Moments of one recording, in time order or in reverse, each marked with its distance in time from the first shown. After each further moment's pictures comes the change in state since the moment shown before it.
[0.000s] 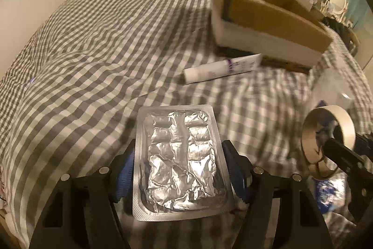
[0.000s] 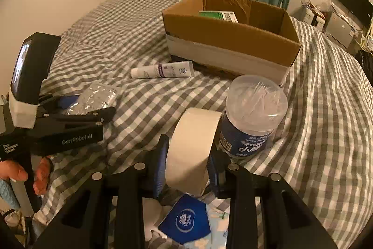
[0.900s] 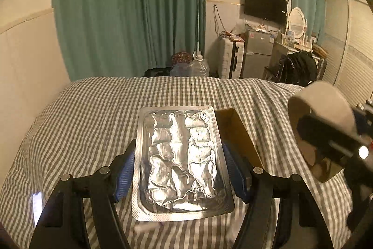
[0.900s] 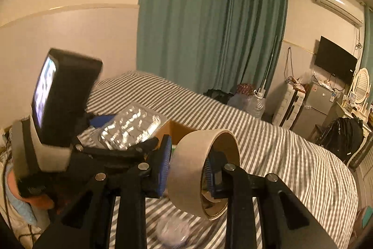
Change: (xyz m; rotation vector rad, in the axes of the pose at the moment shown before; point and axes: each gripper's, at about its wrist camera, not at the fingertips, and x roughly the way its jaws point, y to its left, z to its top) left arm -0.089 -0.105 0.191 0.186 -0.395 -0.092; right arm -0.132 -0.054 0.150 -0.098 -0.444 -0.102
